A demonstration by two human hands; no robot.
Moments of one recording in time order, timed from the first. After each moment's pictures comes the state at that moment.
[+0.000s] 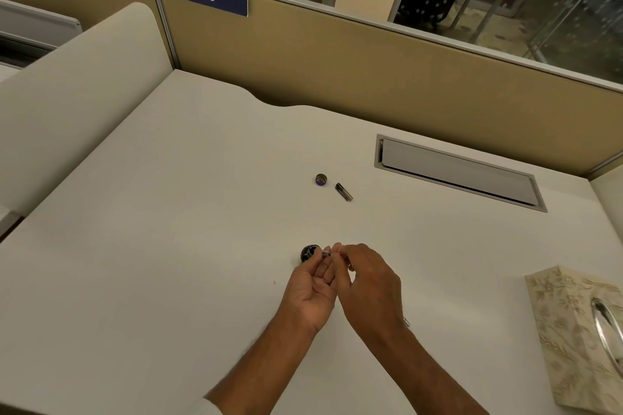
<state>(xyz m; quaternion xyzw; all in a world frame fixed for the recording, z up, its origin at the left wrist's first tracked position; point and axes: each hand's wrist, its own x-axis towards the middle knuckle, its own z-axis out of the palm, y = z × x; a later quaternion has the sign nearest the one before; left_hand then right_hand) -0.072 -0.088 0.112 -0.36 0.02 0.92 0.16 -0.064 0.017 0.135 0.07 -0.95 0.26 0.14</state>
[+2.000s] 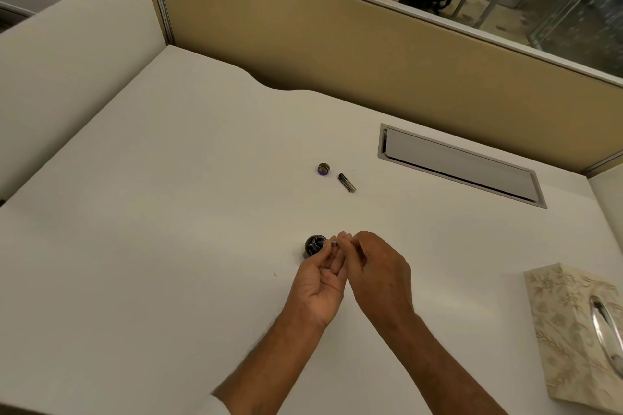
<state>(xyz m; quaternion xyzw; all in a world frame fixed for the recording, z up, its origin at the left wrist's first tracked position) -0.077 -0.082 0.106 -0.34 -0.03 0.93 0.14 -0.078 0.018 0.142 0.05 -0.96 0.27 0.10</state>
